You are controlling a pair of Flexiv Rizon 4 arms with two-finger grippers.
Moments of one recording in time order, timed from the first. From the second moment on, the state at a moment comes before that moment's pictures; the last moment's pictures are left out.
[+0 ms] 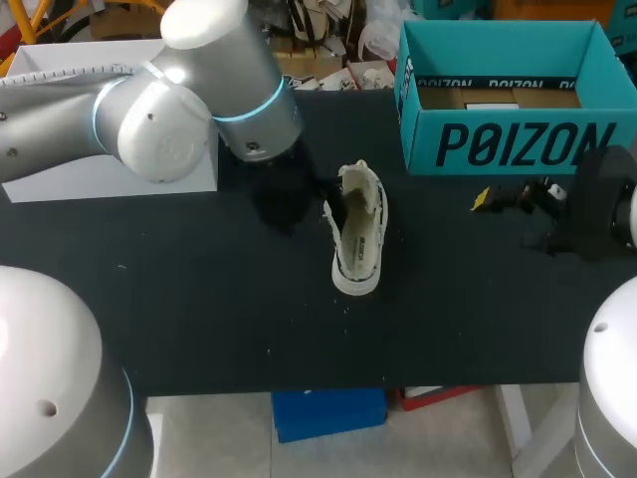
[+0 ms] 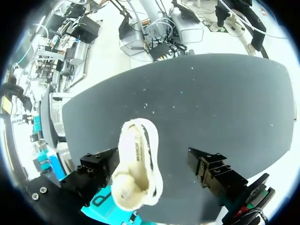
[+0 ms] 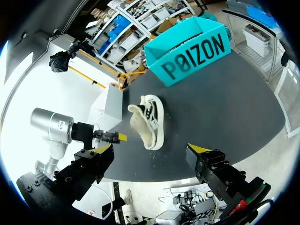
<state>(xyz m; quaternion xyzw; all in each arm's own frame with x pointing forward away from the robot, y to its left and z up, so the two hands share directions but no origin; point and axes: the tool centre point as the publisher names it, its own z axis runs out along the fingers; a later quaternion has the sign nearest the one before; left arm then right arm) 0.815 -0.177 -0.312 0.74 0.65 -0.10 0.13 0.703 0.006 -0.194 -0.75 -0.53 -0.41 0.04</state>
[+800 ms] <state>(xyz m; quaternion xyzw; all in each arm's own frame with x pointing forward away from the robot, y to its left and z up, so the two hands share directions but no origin) 0.875 -0.168 -0.309 0.69 0.70 -0.09 0.16 0.703 0.006 -0.194 -0.75 -0.53 -0.41 0.04</state>
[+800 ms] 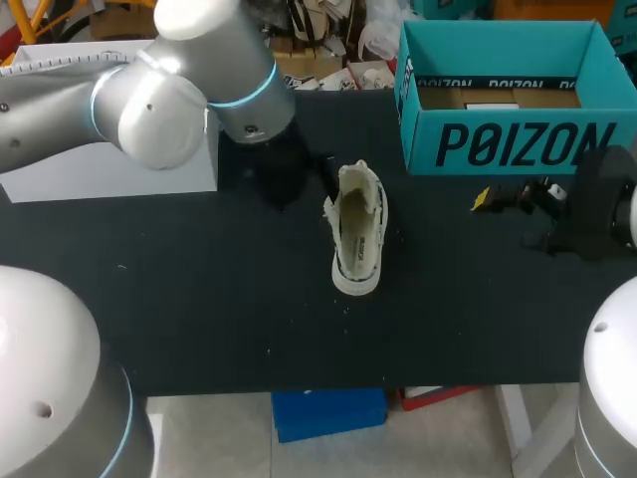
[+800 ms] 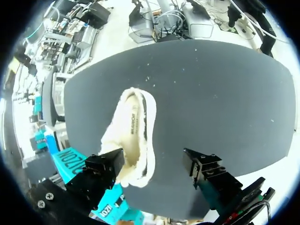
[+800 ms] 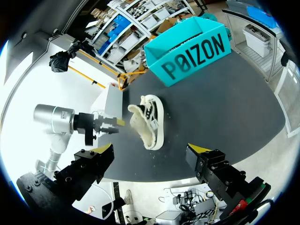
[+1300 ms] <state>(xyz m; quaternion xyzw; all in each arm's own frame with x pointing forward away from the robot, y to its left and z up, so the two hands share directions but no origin) 0.945 -0.170 -0.312 0.58 0.76 -0.18 0.25 0.703 0.006 -0.194 -0.75 -0.53 -0.41 0.04</state>
